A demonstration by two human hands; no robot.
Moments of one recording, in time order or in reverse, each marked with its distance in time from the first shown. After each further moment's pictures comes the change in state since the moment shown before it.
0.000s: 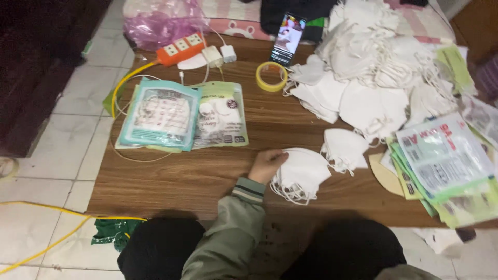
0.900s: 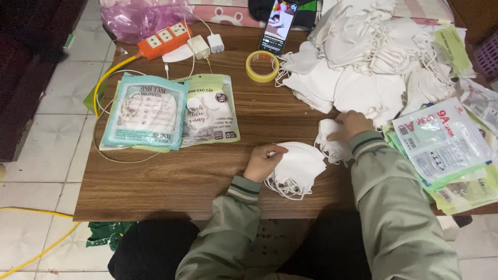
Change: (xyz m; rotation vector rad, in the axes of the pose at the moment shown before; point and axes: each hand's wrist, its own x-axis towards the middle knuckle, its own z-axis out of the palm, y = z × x) left_hand 0.003 -0.008 0.007 0.083 -0.071 0.214; right_hand 0.158 0.335 -0.191 -1.255 0.053 0.848
